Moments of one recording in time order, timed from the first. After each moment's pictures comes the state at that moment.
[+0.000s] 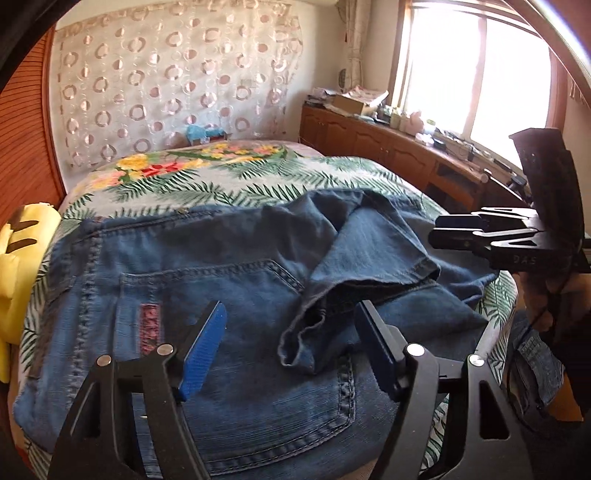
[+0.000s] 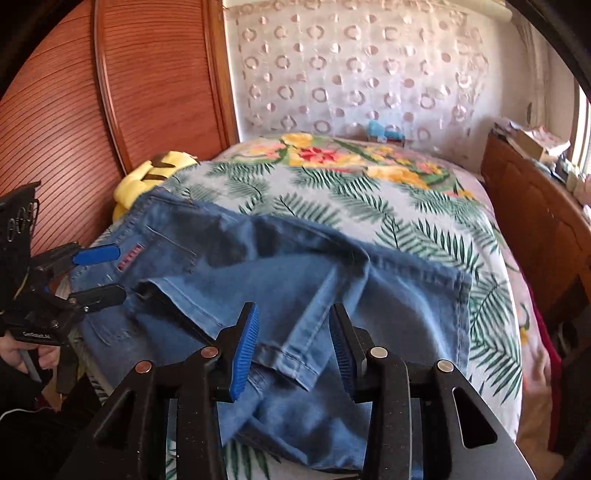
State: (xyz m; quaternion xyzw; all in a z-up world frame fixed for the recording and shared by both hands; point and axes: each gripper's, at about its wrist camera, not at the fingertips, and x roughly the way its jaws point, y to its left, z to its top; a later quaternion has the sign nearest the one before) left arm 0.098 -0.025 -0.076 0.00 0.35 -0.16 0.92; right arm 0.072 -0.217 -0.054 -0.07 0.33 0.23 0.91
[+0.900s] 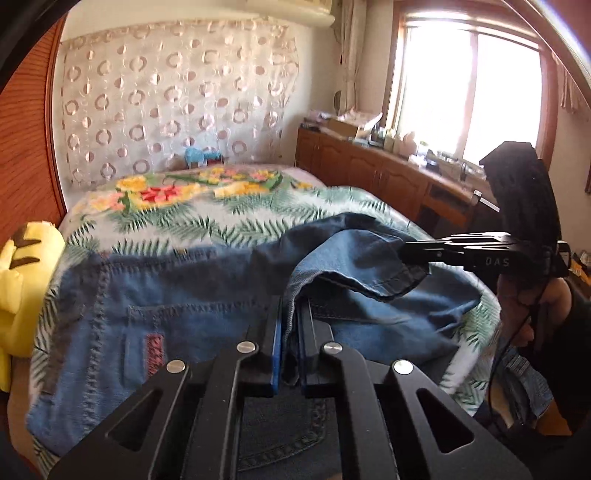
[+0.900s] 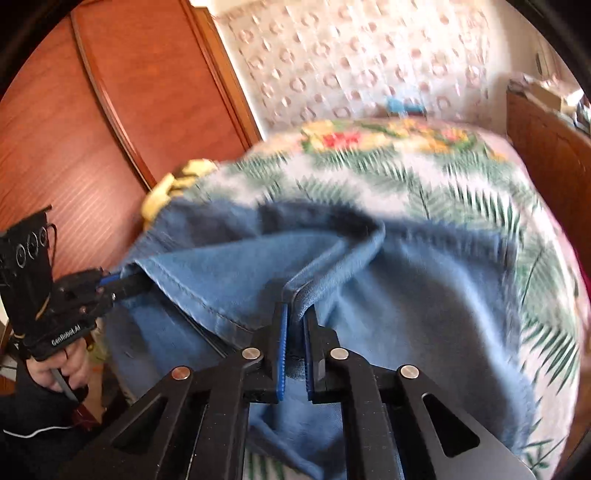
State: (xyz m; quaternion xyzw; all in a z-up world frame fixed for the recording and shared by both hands) left arm 0.079 -0.024 -0.030 -0.01 0.29 -0.17 0.94; right arm 0.099 -0.229 -0.055 0.02 0.35 0.30 0.89
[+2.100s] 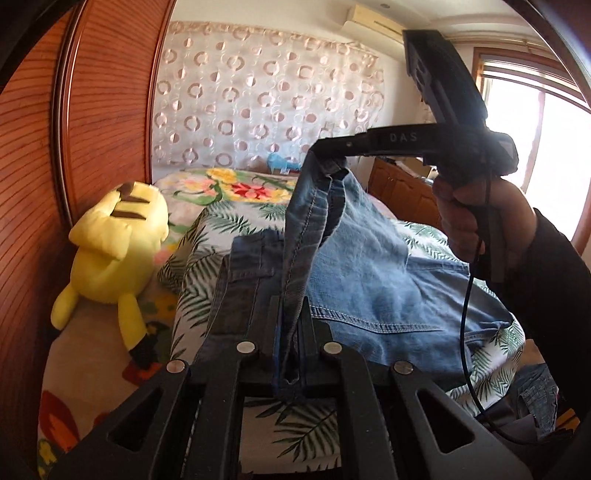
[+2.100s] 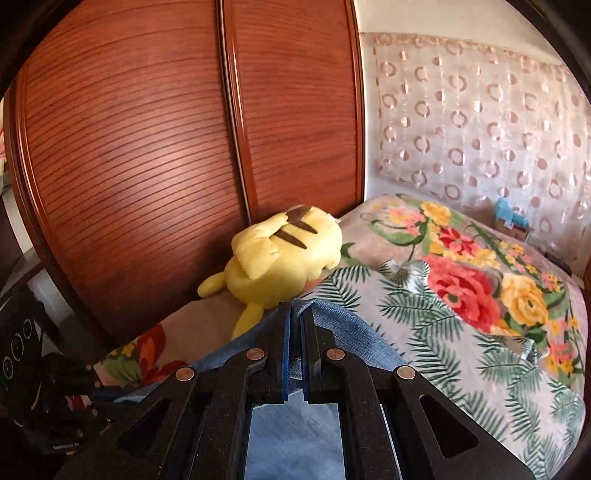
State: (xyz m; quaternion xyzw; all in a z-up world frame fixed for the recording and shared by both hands) left arm 0.015 0.134 -0.038 -0.09 0.28 -0.04 0.95; right arm 0.167 -0.009 0.052 -0.12 0.25 0.44 0.85
